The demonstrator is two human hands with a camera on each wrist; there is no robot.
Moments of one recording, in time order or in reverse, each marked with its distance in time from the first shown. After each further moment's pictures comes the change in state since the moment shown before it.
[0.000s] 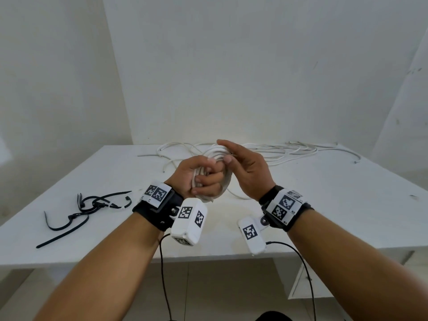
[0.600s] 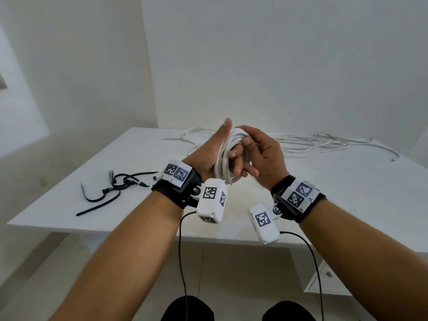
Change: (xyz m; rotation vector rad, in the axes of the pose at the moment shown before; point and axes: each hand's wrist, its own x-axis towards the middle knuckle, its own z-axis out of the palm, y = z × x) left_hand -0.016 0.012 0.005 0.139 0.353 0.029; right_hand 0.007 -0.005 0.040 0.084 0.064 0.120
